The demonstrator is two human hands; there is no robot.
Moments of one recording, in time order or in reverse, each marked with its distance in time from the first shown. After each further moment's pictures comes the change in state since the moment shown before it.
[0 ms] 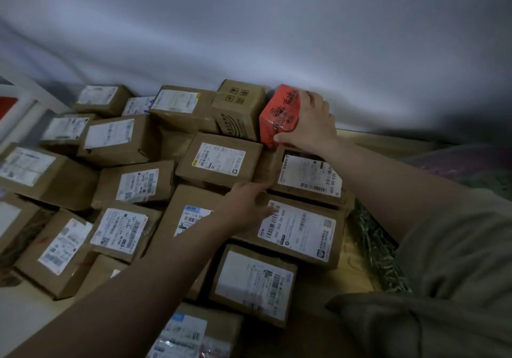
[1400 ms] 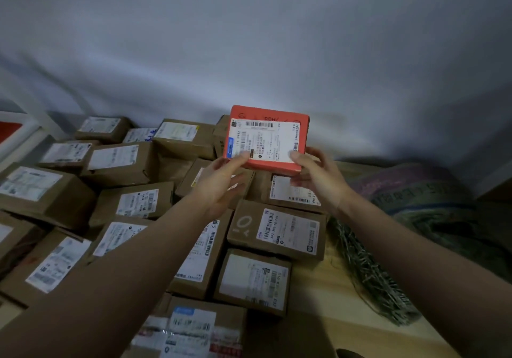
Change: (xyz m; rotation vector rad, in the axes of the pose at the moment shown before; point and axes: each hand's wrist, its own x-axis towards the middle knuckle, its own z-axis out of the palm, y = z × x) left_hand -0.050 0.010 -0.077 -1.396 0.143 -0.044; right_hand -0.149 -0.031 -0.058 1.059 -0.040 0.231
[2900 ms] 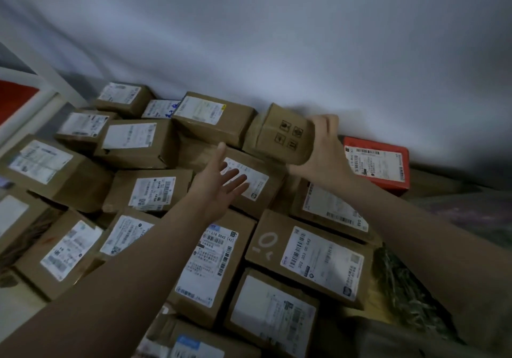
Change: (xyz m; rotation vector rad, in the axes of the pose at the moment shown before) left_hand 0.078 -0.011 -0.056 -0.326 0.303 -0.232; right_hand 0.135 0.024 0.053 -0.844 -0.041 -0.587
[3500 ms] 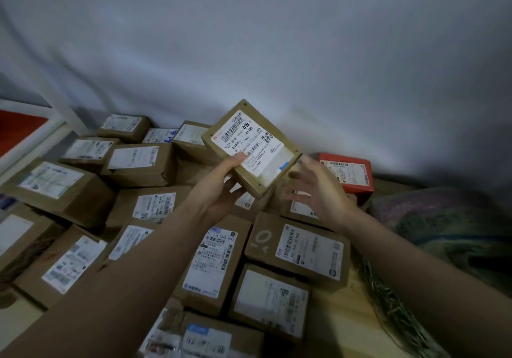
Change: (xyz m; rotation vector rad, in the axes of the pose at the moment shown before) left_hand -0.074 0.009 0.009 0.042 -0.352 0.165; right_hand -0.082 -0.067 -0.047 1.085 -0.100 0.618
